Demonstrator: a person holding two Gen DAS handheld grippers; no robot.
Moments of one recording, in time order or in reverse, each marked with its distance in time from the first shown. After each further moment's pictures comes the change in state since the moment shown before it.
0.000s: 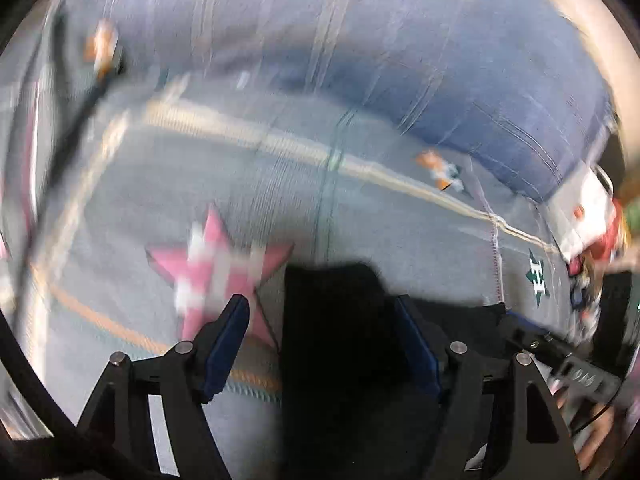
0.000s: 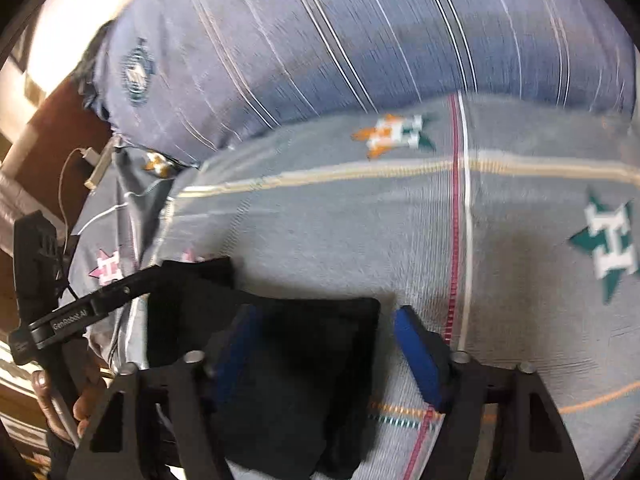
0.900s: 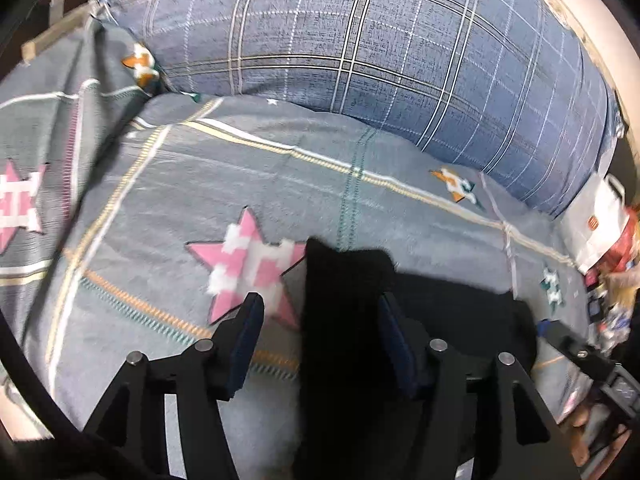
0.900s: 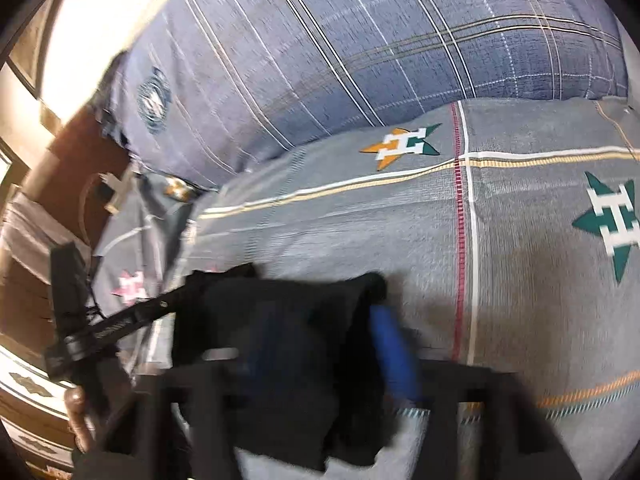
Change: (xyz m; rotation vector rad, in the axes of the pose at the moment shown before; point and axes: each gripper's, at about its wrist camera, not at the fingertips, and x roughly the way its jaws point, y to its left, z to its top) left arm -0.026 -0.012 -0.026 0.060 -0.155 0.152; right arm -0.026 0.001 -0.022 0.024 -0.143 0.089
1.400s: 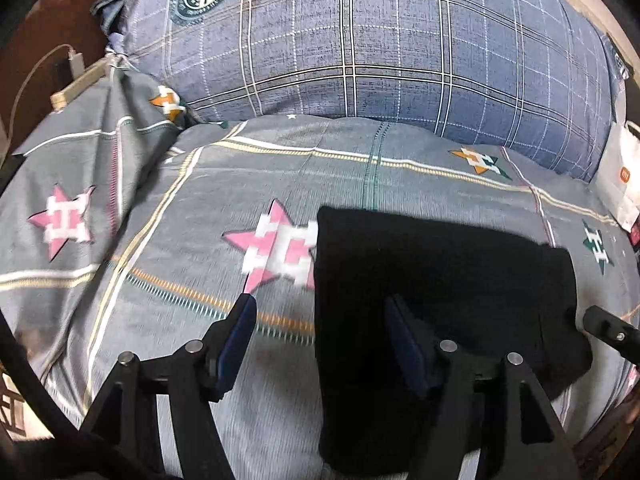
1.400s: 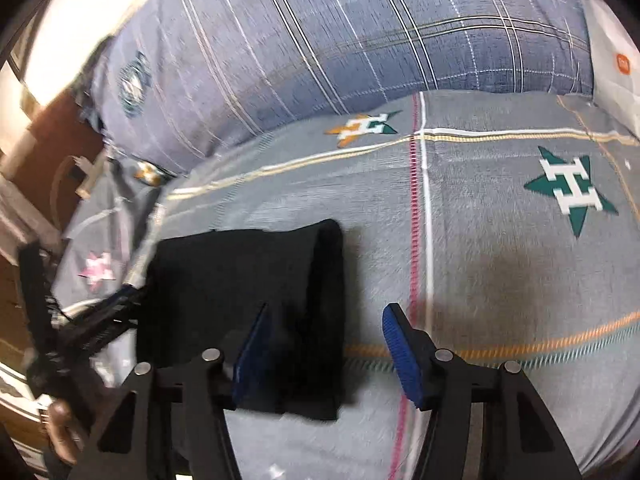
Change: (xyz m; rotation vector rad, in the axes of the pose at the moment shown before) left arm -0.013 -0.024 -0.044 0.122 -0.109 0.200; right arm -0.009 -0.002 -0.035 -0.012 -0.009 -0.121
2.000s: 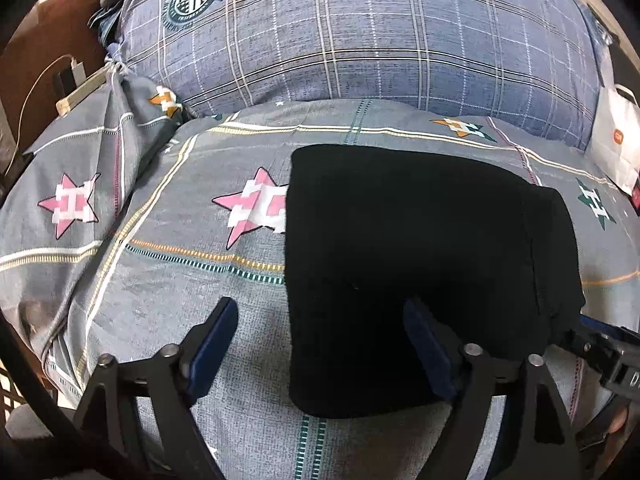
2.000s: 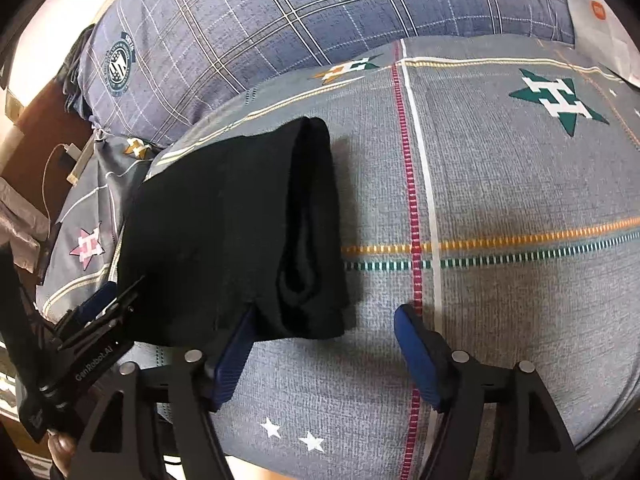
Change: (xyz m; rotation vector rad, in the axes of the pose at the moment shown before) left arm -0.005 -0.027 -0.032 0.043 0.002 0.044; right arm 0.017 -0.005 -0.049 0.051 0.090 -0.052
